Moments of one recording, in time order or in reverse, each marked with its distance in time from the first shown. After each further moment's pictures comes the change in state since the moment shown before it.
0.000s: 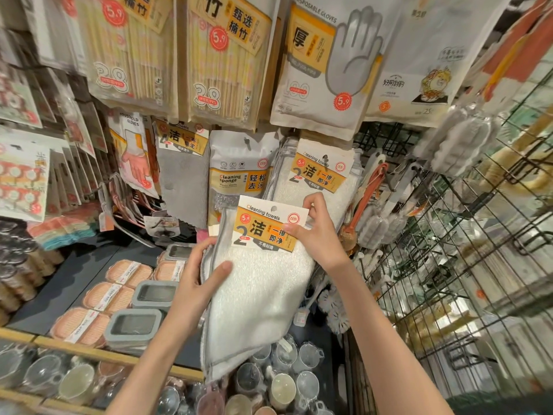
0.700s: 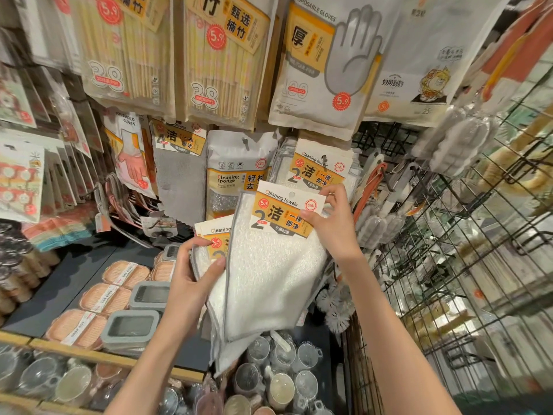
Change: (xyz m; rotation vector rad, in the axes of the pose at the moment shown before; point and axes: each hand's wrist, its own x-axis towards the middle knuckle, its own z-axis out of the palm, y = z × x) left_hand 0.010 -0.016 -0.004 -0.110 0.120 0.038; right_hand 0.015 0.003 -0.020 -0.010 0.210 -0.049
